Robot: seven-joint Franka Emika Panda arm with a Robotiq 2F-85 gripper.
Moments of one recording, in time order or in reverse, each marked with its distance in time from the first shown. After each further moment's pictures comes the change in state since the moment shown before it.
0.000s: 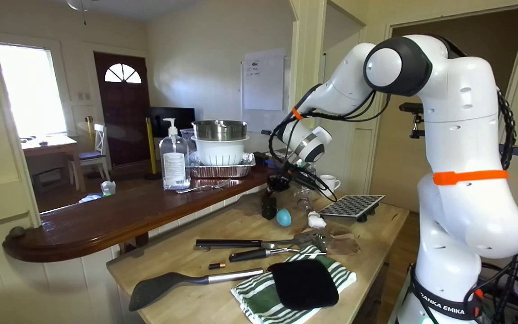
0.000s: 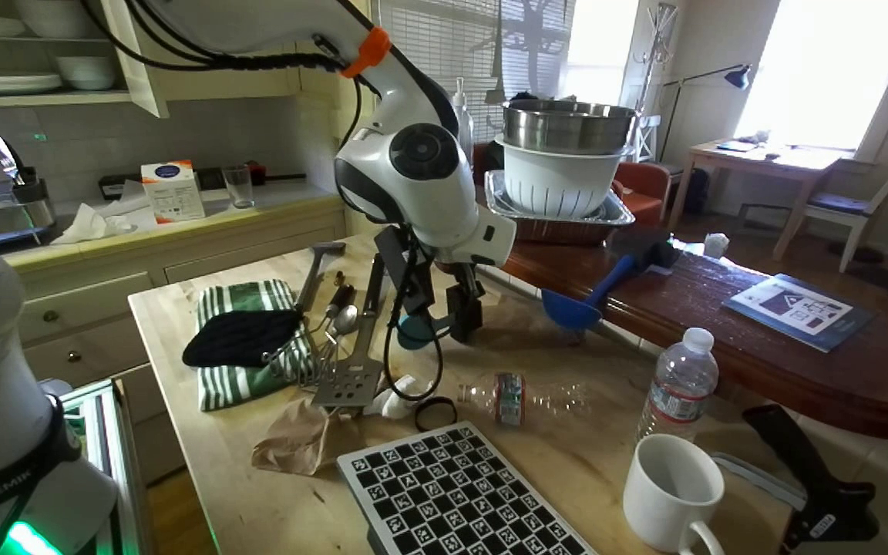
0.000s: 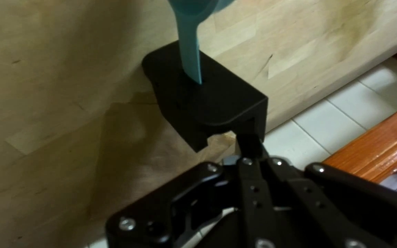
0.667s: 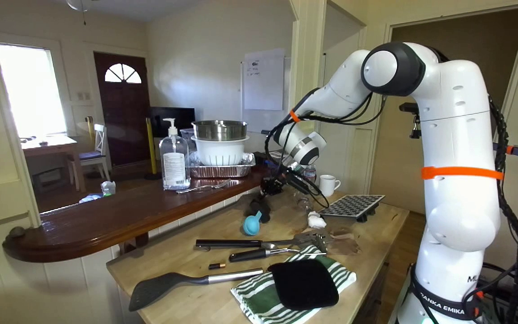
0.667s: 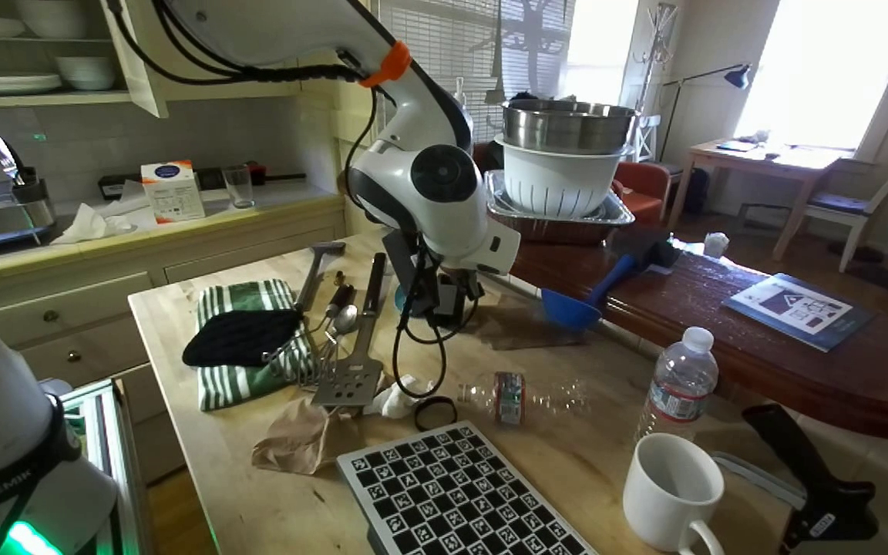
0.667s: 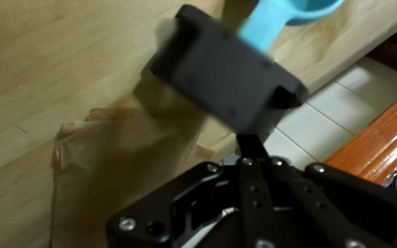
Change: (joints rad) arm -0.486 0.028 0.509 0.063 -0.016 -0.011 0.010
